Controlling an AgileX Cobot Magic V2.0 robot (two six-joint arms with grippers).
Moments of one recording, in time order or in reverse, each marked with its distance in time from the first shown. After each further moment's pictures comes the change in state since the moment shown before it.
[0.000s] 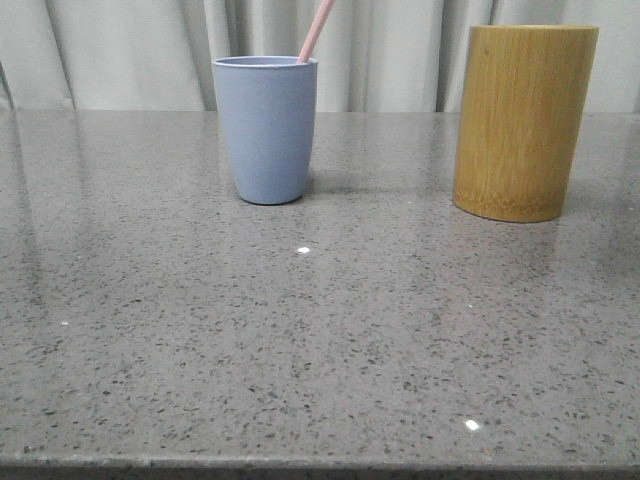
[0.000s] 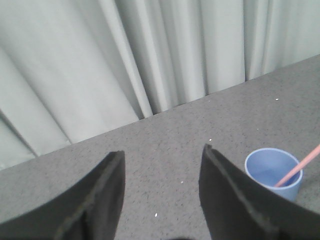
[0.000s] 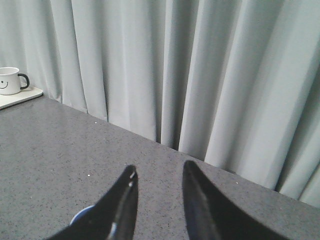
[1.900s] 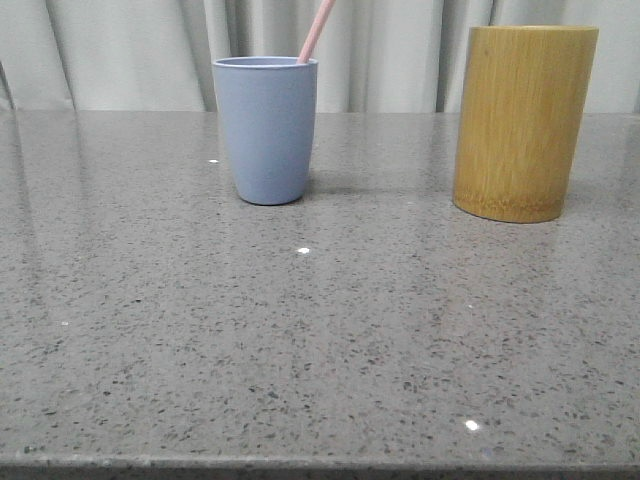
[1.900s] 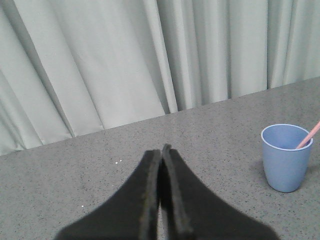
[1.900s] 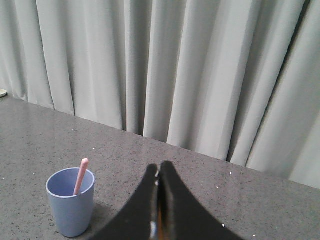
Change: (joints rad) left arm 0.000 -0.448 0.317 0.126 0.025 -0.120; right arm -0.136 -0.369 0.278 0.000 0.049 0.000
